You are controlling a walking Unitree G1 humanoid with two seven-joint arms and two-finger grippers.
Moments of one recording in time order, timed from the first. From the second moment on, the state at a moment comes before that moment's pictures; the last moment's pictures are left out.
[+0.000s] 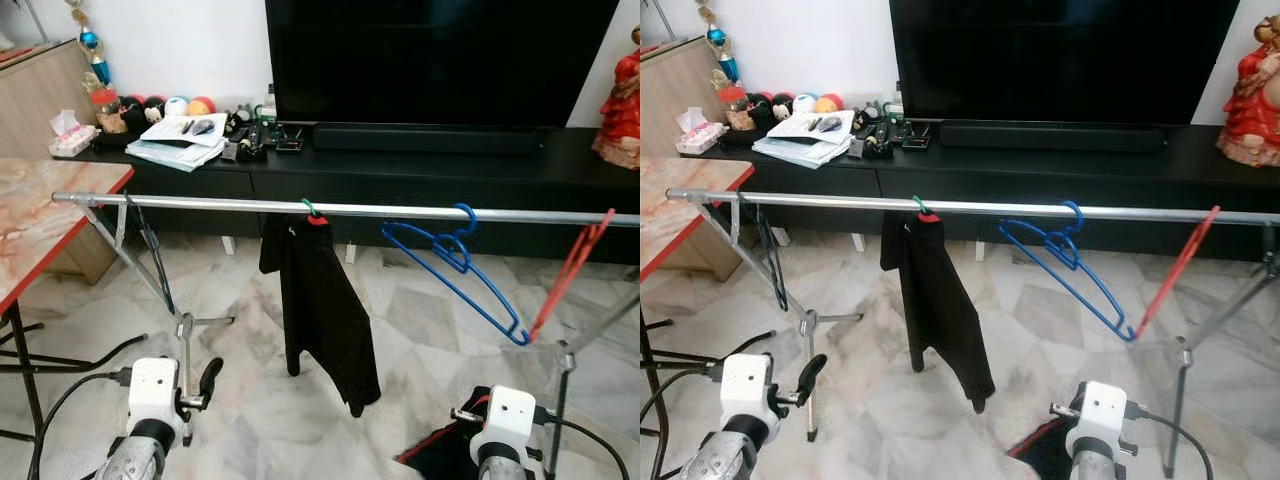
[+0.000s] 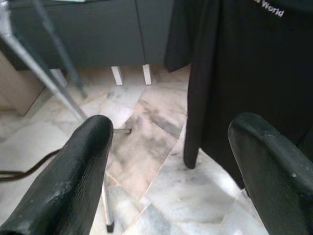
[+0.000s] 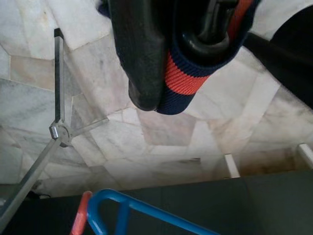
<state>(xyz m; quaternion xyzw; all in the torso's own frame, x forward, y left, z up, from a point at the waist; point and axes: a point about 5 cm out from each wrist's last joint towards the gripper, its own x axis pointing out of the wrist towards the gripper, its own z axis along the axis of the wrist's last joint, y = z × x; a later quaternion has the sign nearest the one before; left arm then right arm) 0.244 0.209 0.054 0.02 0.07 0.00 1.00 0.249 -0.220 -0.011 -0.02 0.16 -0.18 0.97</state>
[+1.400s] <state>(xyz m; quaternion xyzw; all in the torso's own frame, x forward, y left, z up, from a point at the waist) 0.246 0.195 0.048 0.03 0.08 -0.02 1.00 0.229 -0.227 -0.004 -0.04 0.12 -0.24 0.96</state>
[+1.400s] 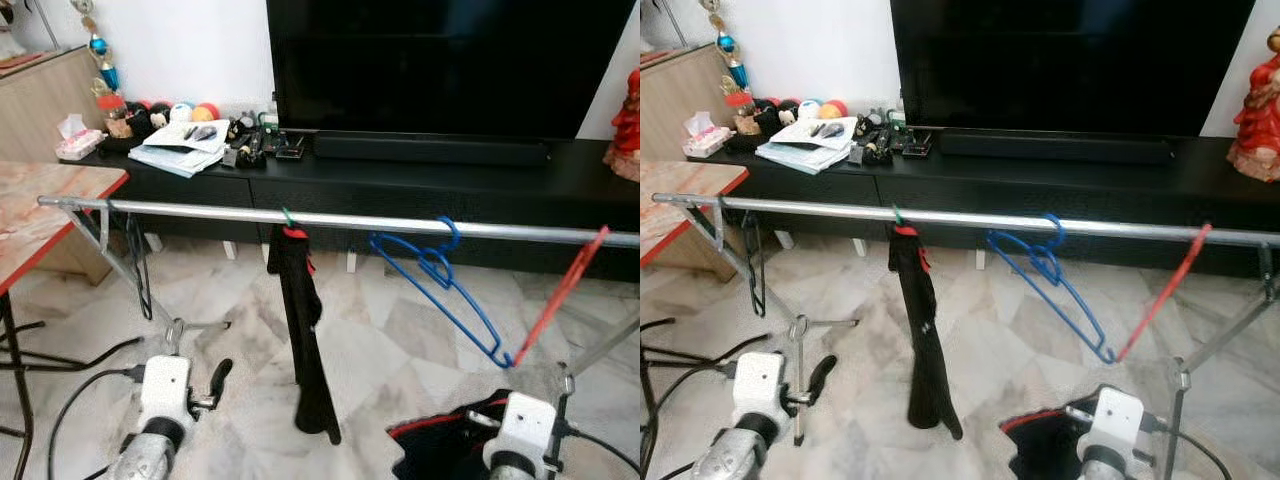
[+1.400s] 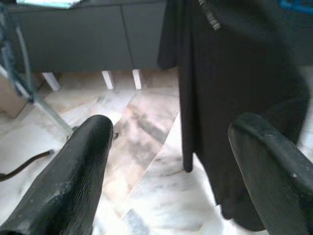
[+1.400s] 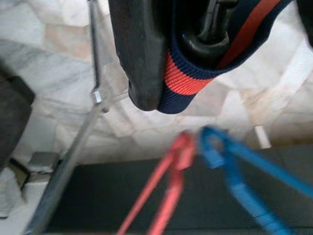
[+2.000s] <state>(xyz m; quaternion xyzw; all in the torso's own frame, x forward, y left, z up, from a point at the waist) 0.243 0.203 0.047 0.03 0.08 -0.01 1.00 0.228 -0.227 -0.008 -0.02 0.14 -0.27 0.95</state>
